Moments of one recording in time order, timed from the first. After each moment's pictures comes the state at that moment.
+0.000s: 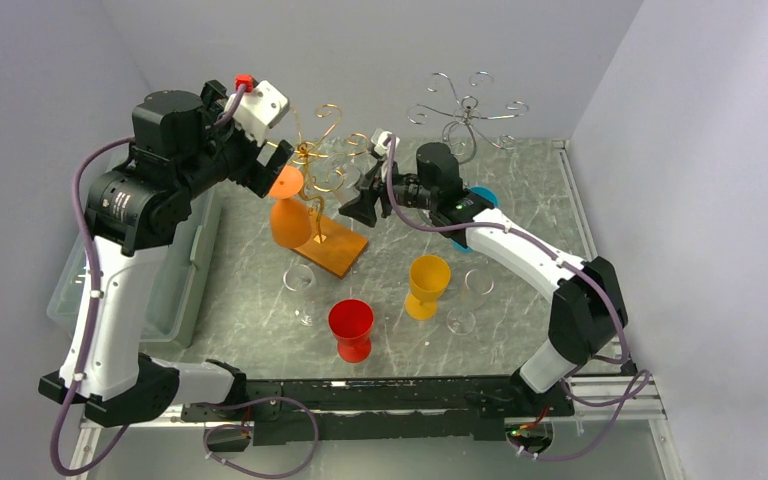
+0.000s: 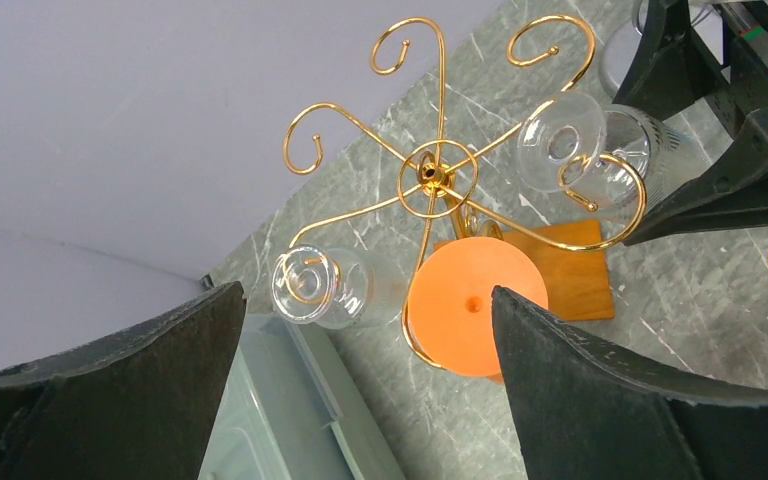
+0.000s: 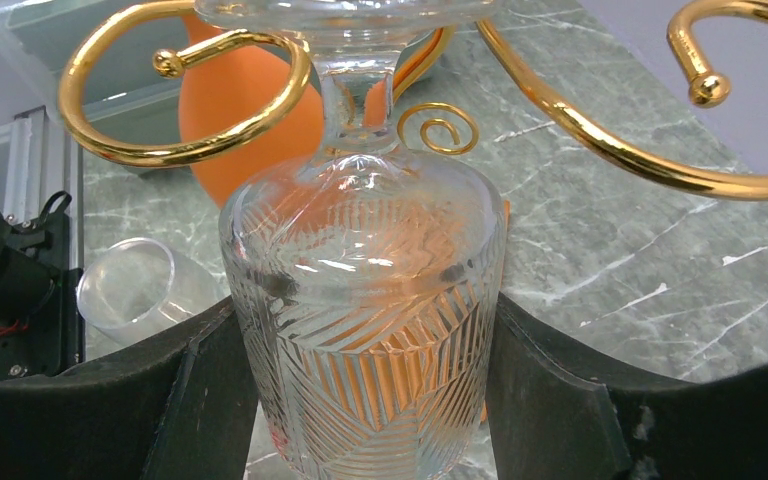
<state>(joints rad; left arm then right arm) -0.42 1.30 2.03 -1.05 0.00 0.44 0.63 1.59 1.28 0.11 -0.59 -0.03</state>
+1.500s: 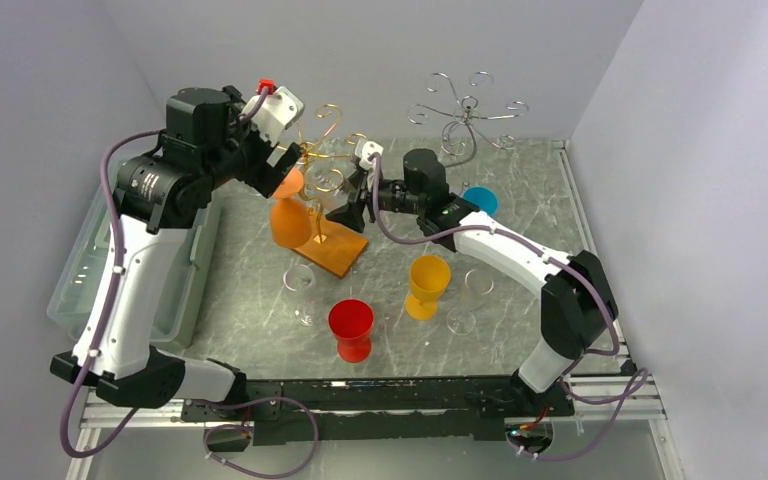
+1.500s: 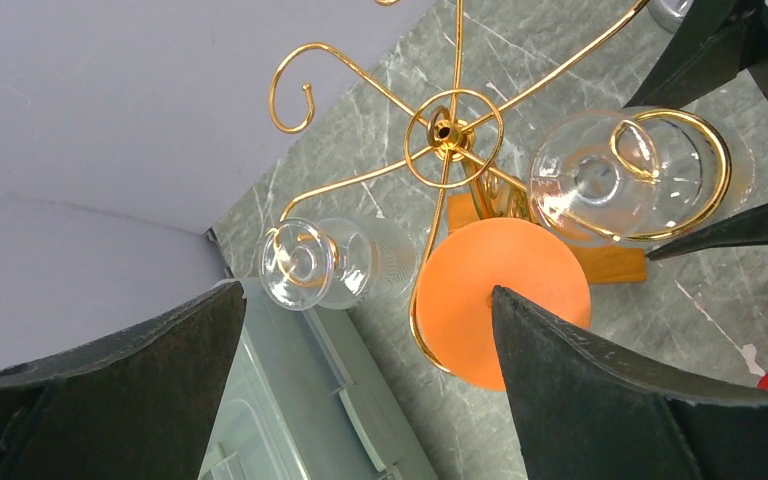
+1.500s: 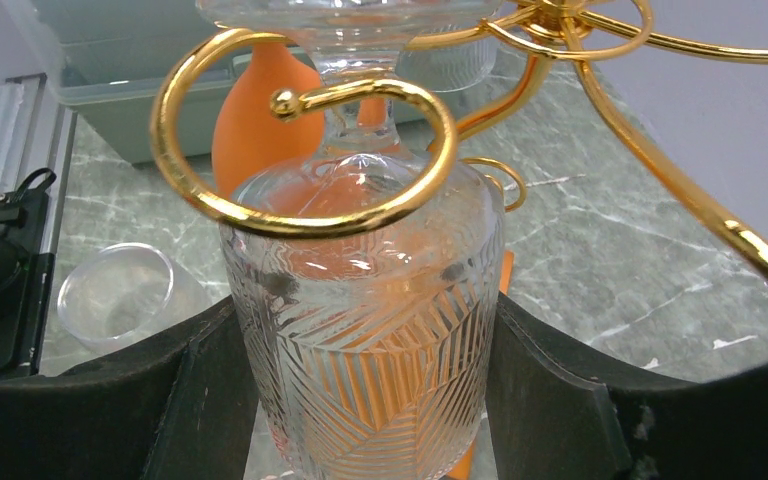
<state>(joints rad) -0.42 1.36 1.99 -1.07 -0.08 0.47 0.68 1.64 1.29 0.20 -0.62 -0.13</state>
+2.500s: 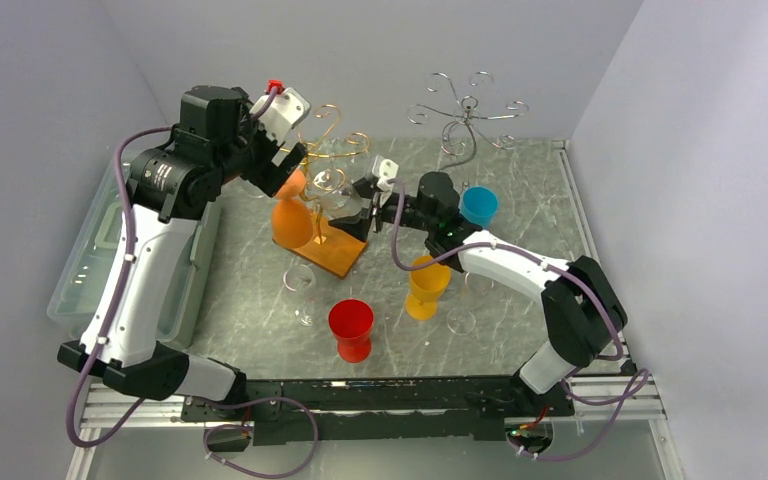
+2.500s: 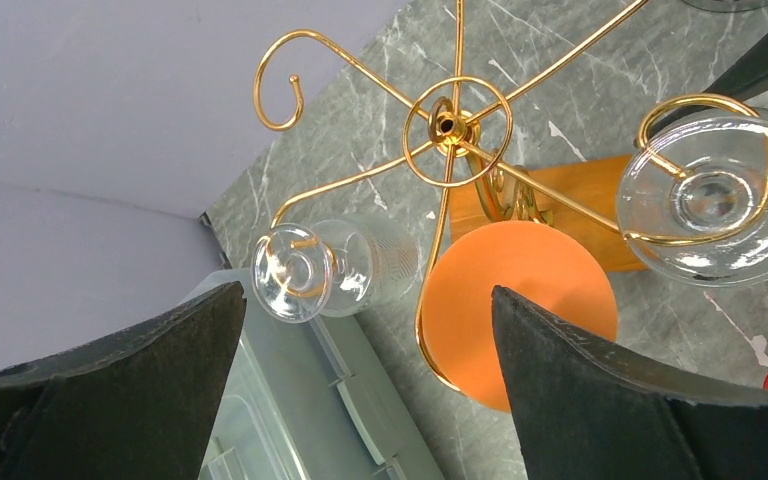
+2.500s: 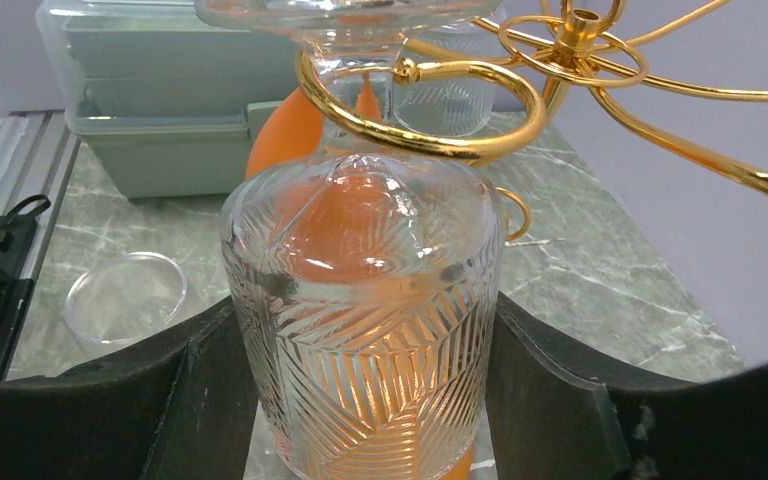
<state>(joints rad) -0.42 1.40 1.99 -1.08 -0.10 0.47 0.69 1.59 1.06 0.58 -0.64 -0.10</state>
